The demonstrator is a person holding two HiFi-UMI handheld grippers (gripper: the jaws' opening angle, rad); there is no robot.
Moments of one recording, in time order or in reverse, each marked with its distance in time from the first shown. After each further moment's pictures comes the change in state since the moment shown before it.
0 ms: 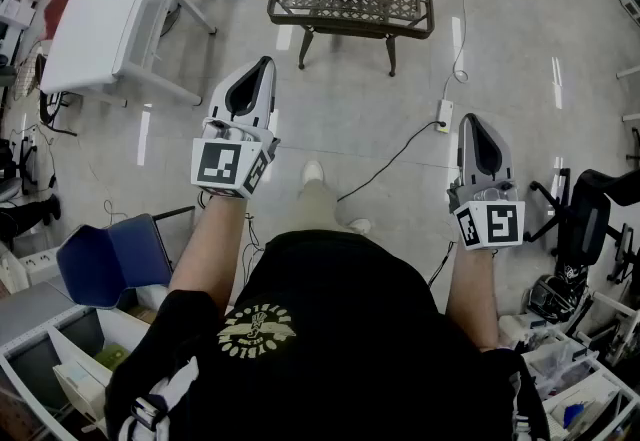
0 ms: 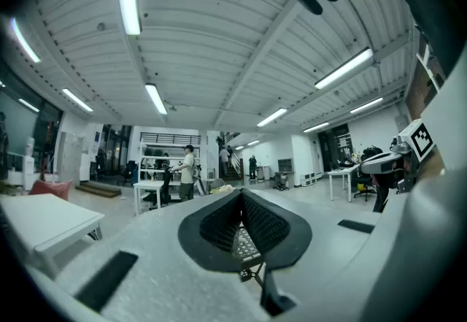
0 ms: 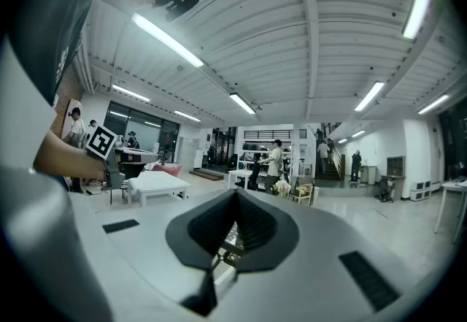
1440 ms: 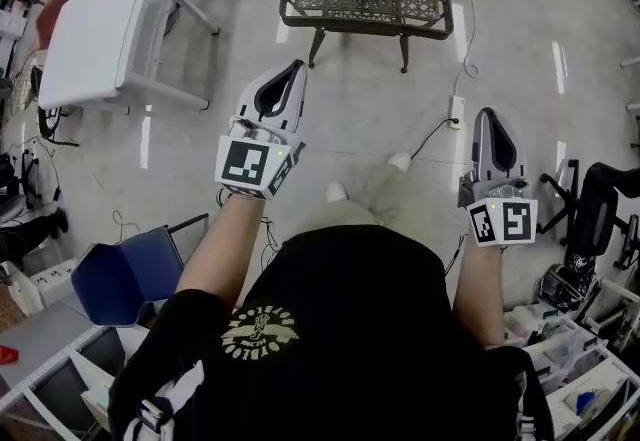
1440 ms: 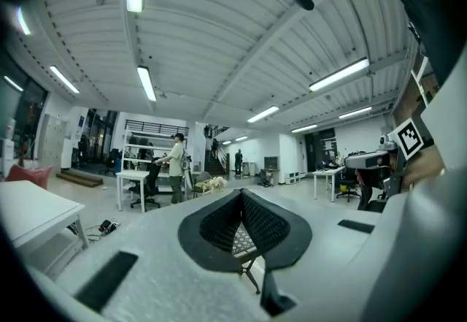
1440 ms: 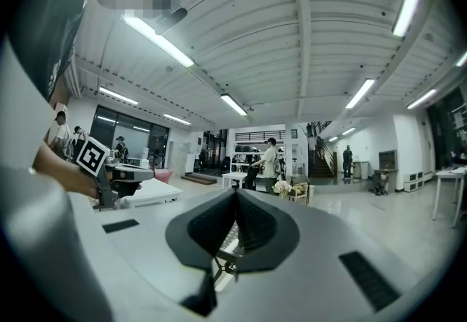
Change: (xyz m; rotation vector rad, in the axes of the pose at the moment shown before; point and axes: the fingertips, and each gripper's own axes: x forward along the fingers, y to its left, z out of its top) left arm 0.042 0.044 -0.037 -0.063 0.015 -0.130; right arm 0.073 0.020 0.005 0.031 -0.025 -0.072
